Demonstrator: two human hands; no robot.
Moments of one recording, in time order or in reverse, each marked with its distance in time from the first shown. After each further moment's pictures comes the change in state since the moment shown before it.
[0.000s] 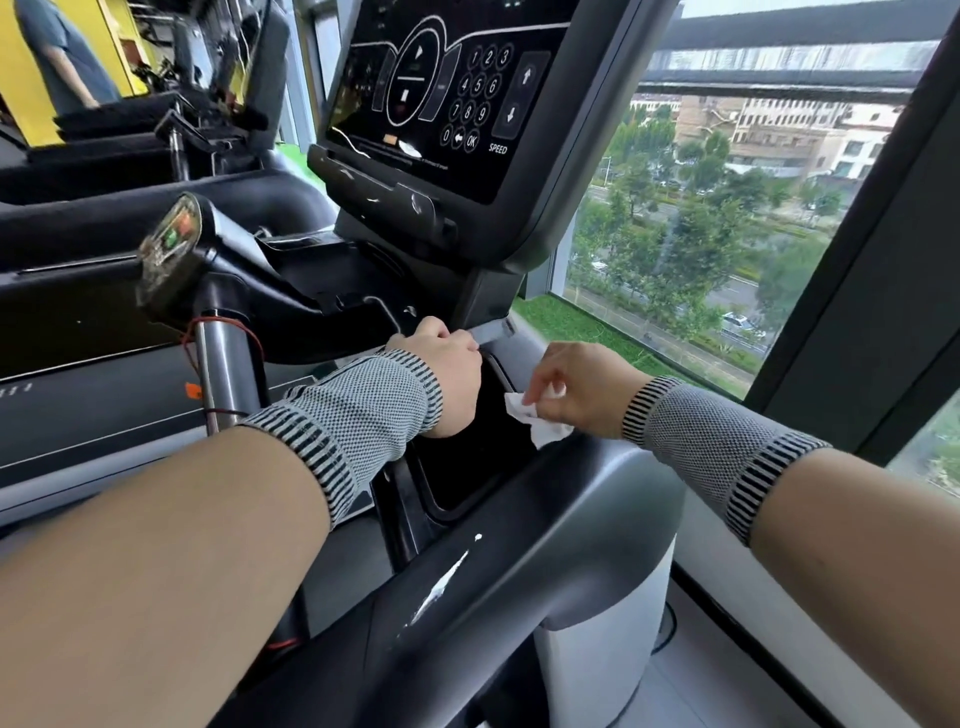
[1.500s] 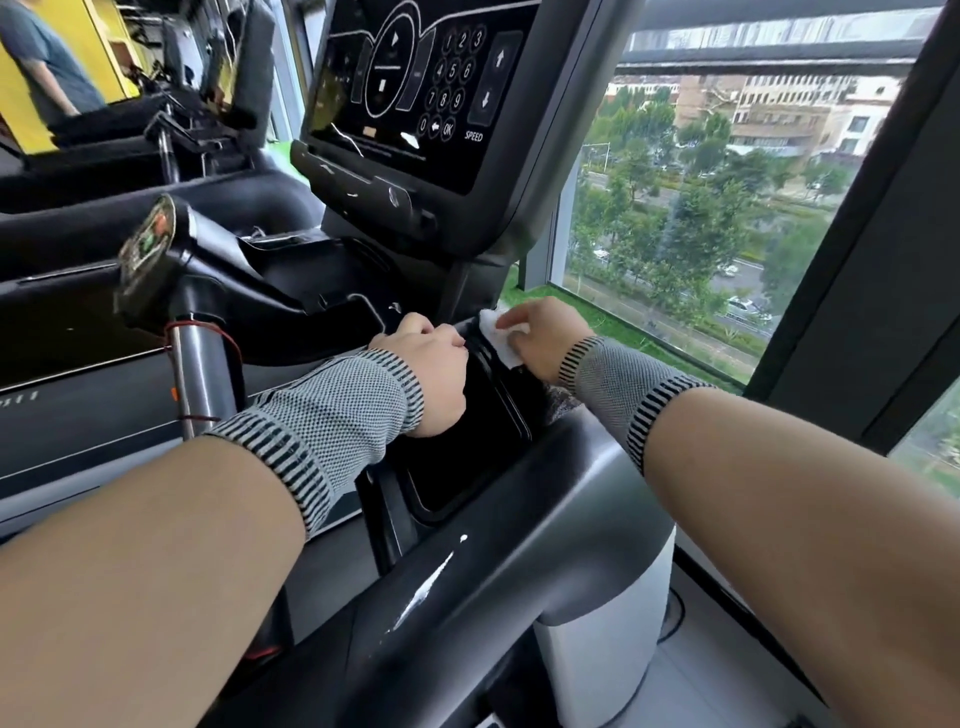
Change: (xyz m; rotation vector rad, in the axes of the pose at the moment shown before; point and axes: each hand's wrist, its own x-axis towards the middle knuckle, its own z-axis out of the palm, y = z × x) left_hand -0.003 0.002 -0.004 -0.061 0.026 -0.005; right_hand 0.052 0.000 0.005 0.142 0.132 0.301
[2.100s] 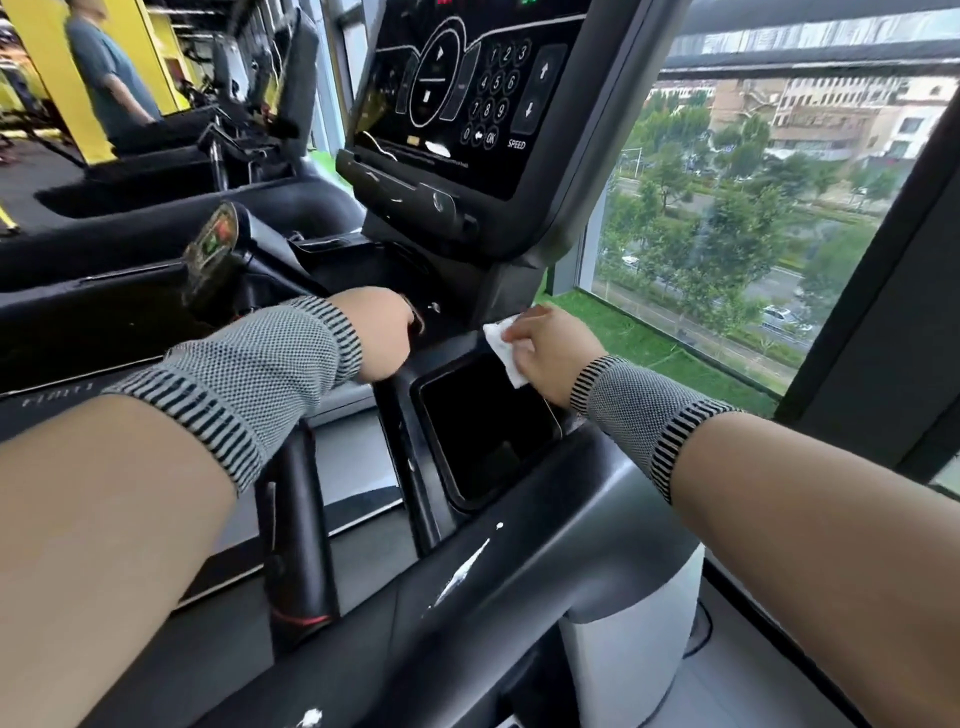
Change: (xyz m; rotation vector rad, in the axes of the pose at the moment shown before) left_hand -0.022 -0.062 -0.031 -0.049 -0.004 -0.188; right_hand -0.016 -0.018 0.013 -0.068 0.053 -0.179
